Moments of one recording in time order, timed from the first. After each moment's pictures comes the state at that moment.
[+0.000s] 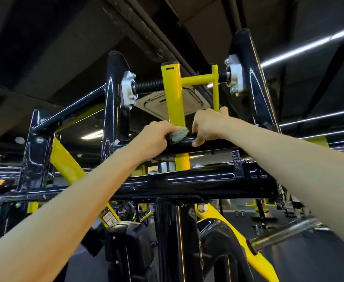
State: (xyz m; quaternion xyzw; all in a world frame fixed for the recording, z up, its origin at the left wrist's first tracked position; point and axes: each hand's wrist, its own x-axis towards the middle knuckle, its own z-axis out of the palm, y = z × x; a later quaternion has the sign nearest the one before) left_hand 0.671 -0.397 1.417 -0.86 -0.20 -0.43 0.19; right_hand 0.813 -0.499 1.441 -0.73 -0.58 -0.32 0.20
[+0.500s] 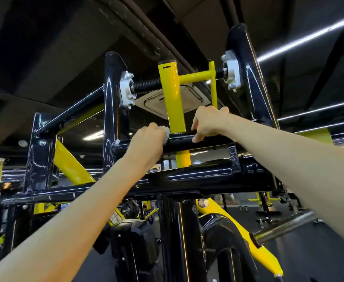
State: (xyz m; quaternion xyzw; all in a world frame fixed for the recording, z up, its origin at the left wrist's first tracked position) left_hand 0.668 -0.414 1.393 -0.77 -0.31 -0.43 0.35; right_hand 0.819 -0.500 1.439 -0.72 -0.59 -0.27 0.25
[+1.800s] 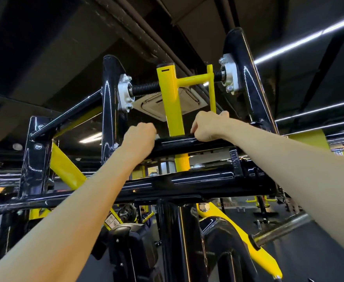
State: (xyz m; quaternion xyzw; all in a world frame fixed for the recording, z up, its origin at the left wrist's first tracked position) left_hand 0.662 -0.397 1.421 -0.77 -0.40 -0.39 0.31; right_hand 0.821 -0.496 1.435 -0.71 -0.59 -0.27 0.28
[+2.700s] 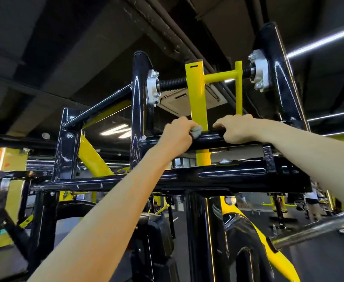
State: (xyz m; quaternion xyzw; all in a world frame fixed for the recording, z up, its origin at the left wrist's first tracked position) left_hand 0.665 -0.412 1.408 -0.83 -0.27 -0.45 0.19; right_hand 0.818 -0.504 1.428 -0.72 -0.62 -0.27 0.18
